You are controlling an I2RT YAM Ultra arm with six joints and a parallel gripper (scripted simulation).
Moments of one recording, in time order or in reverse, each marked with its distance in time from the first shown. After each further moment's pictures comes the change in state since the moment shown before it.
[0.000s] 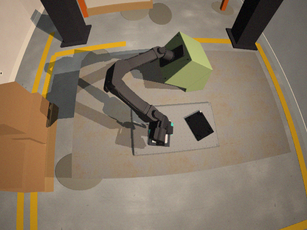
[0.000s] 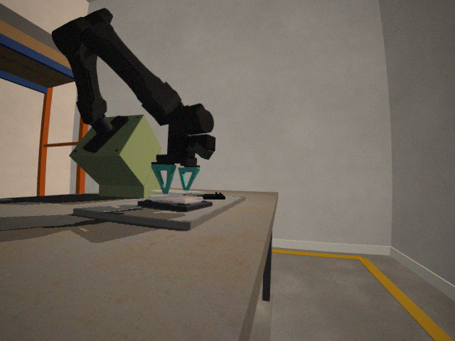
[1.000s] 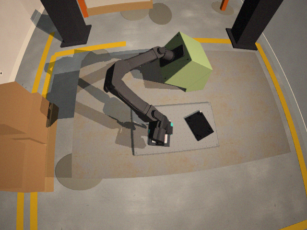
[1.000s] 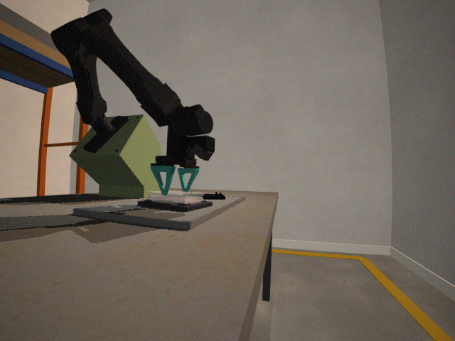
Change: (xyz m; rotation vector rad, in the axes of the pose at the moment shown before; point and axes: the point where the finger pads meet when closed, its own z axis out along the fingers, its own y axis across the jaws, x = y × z) arm 0.001 -0.002 0.003 0.000 -0.001 0.002
